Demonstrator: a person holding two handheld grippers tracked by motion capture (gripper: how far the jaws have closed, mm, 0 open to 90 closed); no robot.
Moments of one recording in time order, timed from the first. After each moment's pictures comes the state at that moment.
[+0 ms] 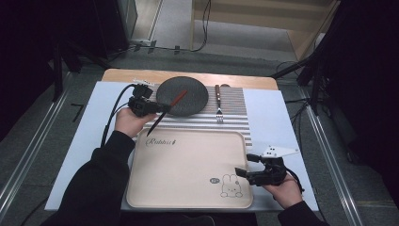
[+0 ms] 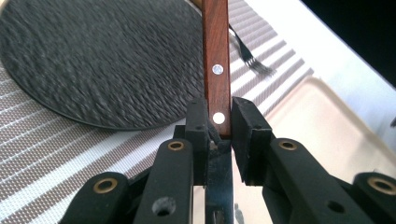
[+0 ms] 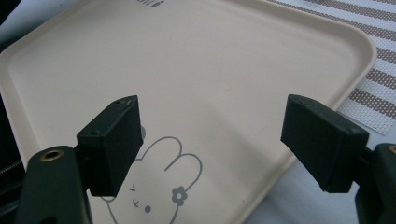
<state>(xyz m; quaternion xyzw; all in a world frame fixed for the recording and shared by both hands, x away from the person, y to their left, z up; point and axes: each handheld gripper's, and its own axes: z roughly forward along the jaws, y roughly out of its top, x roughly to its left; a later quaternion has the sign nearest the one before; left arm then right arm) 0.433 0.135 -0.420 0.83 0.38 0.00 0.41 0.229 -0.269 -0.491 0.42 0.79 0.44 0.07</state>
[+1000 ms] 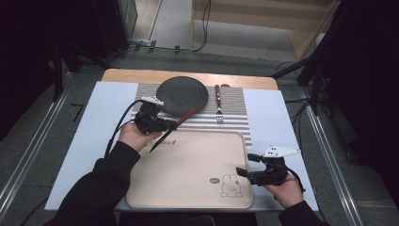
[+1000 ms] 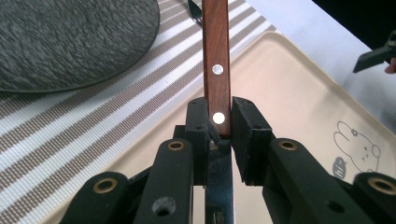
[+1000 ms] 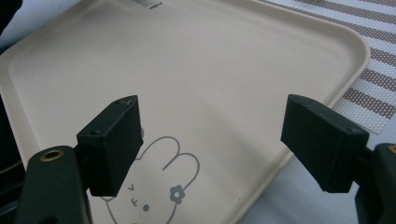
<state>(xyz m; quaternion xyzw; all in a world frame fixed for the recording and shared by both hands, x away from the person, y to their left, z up) 0.384 0.119 -0.432 0.85 0.34 -0.03 0.40 0.229 -0.272 -0.490 0.42 0.79 0.44 0.07</state>
